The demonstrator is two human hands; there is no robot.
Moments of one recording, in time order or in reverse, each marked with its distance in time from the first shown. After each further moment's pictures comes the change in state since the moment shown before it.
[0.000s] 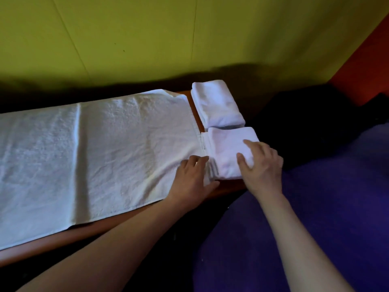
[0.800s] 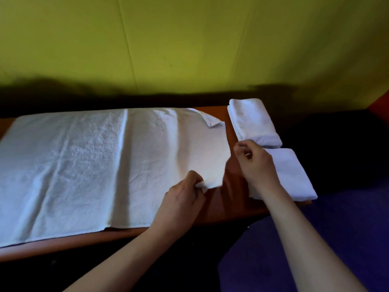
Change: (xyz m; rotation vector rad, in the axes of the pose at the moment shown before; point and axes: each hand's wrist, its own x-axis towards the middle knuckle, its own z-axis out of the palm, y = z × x) left_hand -0.078 -0.049 -0.078 -0.294 0.320 -0.076; right_hand 0.044 -0.116 0.005 0.453 -0.254 -0.007
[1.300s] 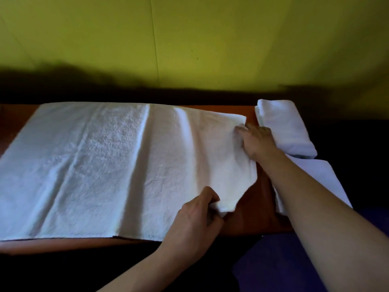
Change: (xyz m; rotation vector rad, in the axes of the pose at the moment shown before) left_hand -0.013 -0.014 -0.013 -0.120 -0.130 -0.122; right_hand 0.126 0.001 0.077 -0.852 -0.280 -0.346
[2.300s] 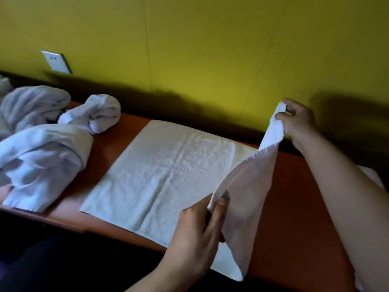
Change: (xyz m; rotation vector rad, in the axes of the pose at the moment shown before) left_hand -0.067 -0.019 -0.179 -0.409 0.428 -0.188; right_hand 0.112 -0.172 -0.162 1.205 0.297 0.215
